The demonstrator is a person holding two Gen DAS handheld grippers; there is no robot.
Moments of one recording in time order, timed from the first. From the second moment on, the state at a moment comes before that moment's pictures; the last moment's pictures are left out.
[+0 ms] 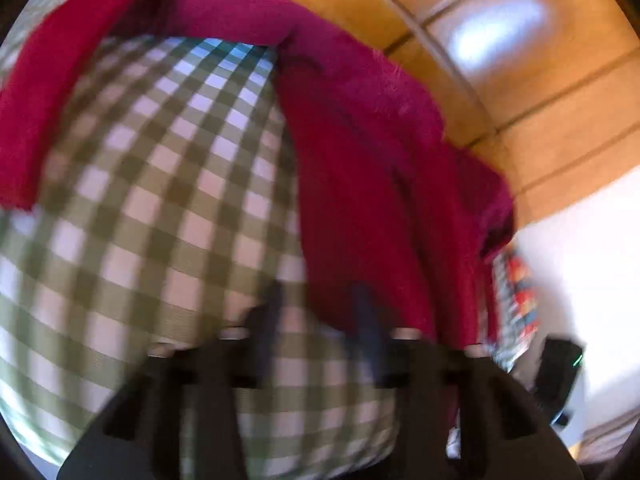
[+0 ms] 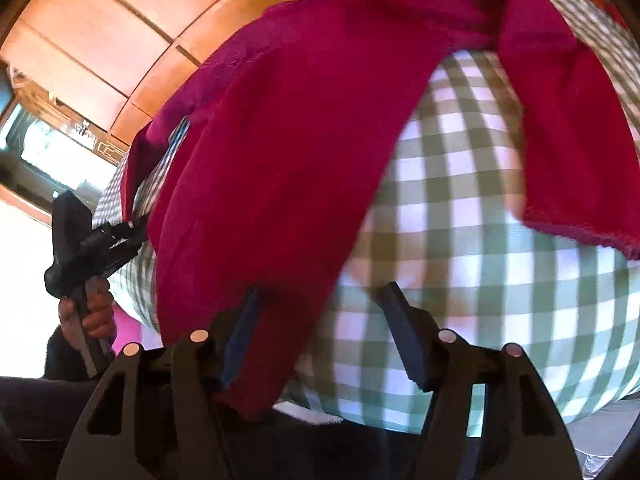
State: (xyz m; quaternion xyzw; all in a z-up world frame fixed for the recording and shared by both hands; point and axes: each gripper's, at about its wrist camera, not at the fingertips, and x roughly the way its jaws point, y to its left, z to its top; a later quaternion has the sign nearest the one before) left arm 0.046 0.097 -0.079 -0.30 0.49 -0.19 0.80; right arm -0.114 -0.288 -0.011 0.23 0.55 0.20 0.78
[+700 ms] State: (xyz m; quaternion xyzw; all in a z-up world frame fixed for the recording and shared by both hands) left arm 0.037 0.133 0.027 -0.25 0.47 -0.22 0.82; right arm -0.103 -0.362 0.048 0.13 0.47 0.11 0.86
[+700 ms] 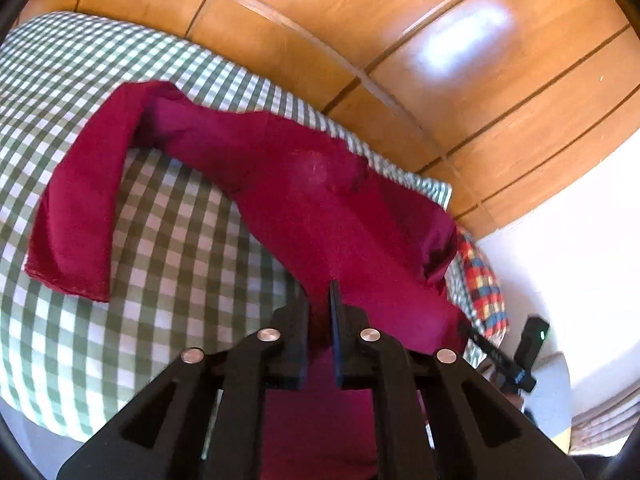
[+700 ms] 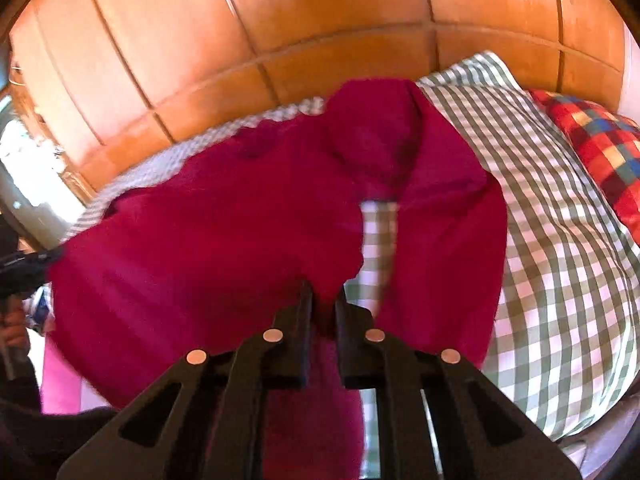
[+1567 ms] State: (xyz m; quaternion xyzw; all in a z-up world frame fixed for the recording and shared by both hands) left arm -0.009 0.219 -0.002 -0.12 0.41 0.08 0.90; right arm -0.076 -0.287 0.036 0.07 0.47 0.13 0.87
